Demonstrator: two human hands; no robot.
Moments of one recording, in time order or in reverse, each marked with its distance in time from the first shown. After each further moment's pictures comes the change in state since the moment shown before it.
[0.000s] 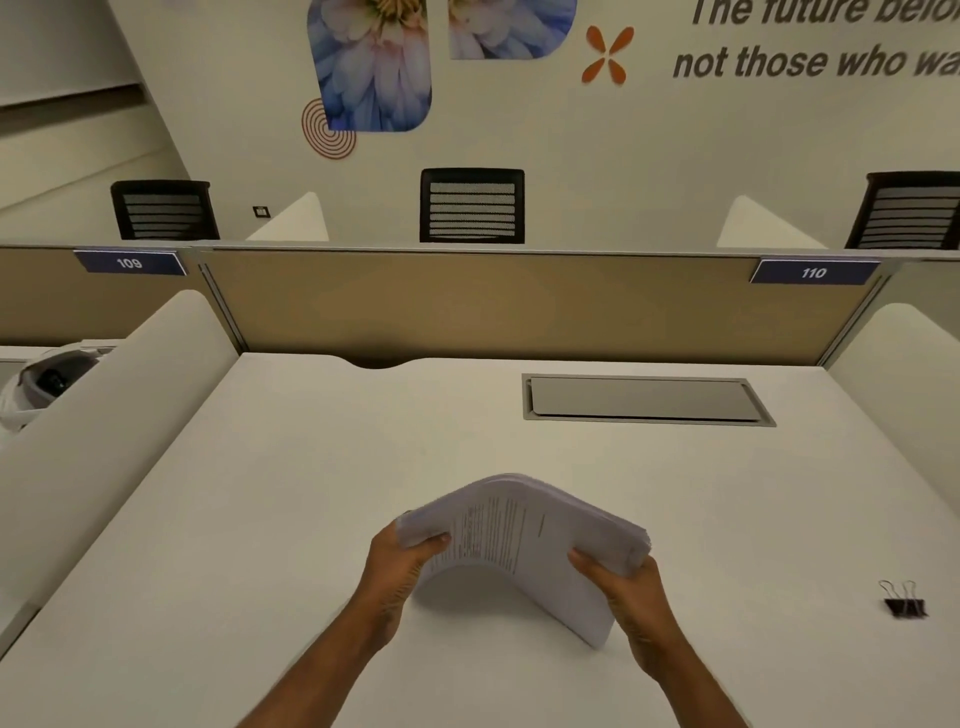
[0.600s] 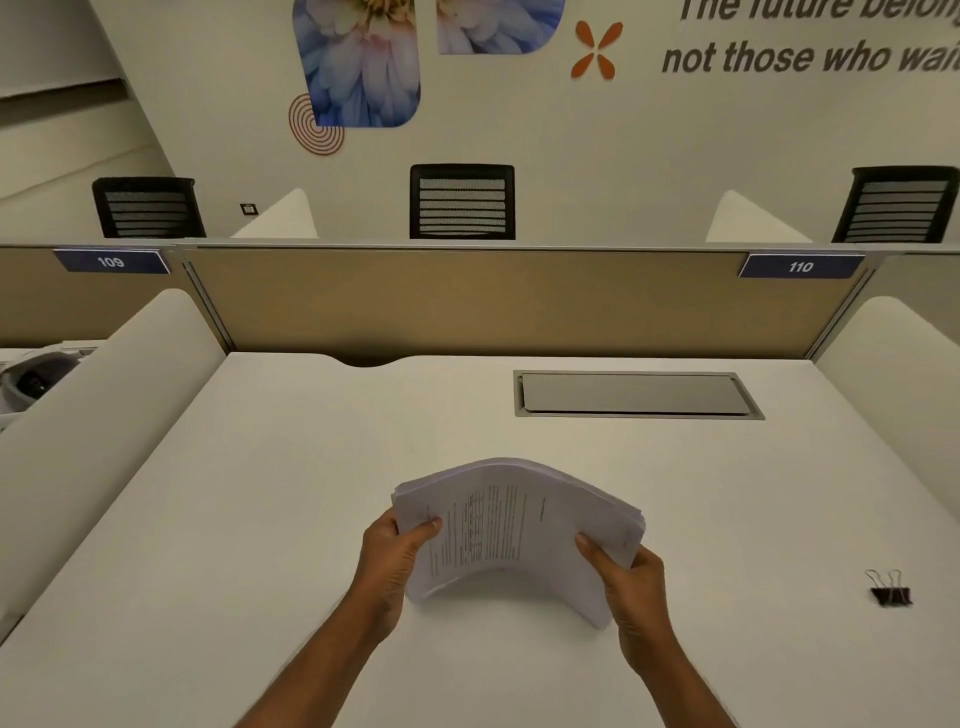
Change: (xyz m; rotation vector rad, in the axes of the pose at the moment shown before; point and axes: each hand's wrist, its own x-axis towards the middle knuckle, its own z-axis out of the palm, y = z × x) left_hand 0.008 -0.001 0.010 -0.022 0.030 -0.064; right_hand -0.001 0.000 0.003 0.035 0.151 -0.029
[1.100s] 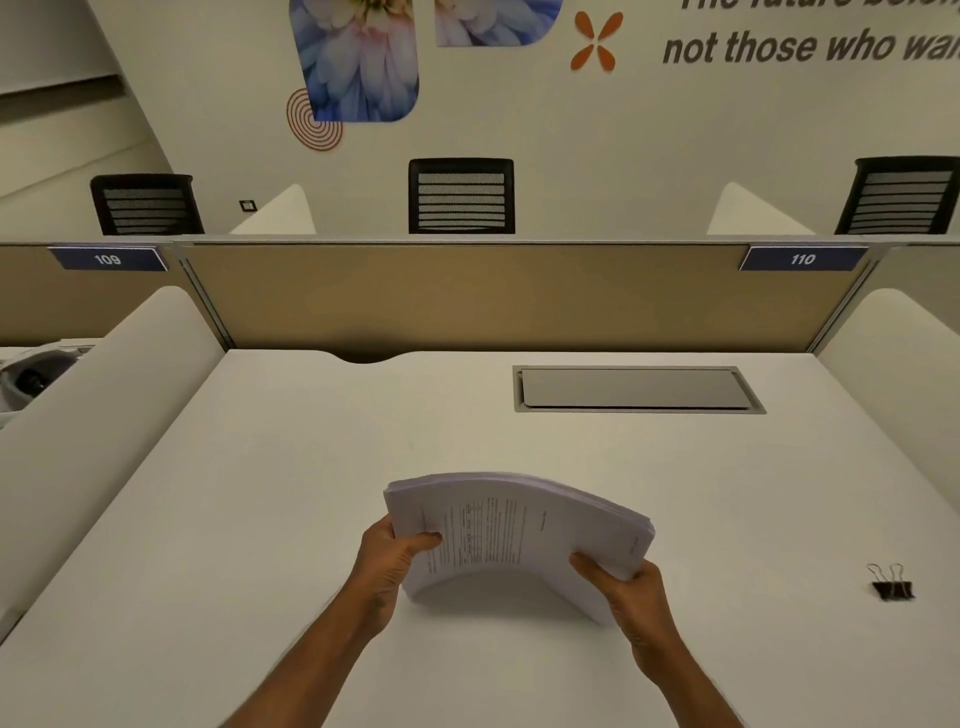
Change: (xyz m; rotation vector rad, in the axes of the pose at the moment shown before) left_hand 0.011 -0.012 -0.006 0.053 -0.014 -0.070; right_hand 0.003 0.018 -0.017 -0.083 -0.064 0.073
